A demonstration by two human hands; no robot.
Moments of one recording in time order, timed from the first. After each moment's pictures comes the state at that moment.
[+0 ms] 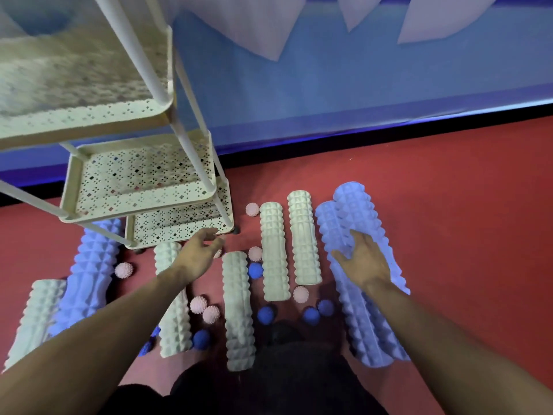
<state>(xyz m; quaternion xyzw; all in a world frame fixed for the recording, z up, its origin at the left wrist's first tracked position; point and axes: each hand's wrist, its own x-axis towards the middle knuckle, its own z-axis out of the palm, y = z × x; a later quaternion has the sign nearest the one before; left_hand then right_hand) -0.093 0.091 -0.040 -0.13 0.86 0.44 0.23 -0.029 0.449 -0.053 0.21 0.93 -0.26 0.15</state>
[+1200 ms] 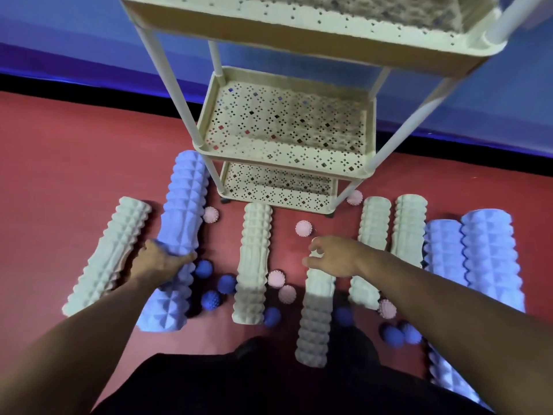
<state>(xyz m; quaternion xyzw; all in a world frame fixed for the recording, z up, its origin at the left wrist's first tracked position) -0.008 -0.199 -0.124 -0.43 0.83 0.23 0.26 -0.115 0.150 -0.064 -0.14 0.86 -0.06 0.48</state>
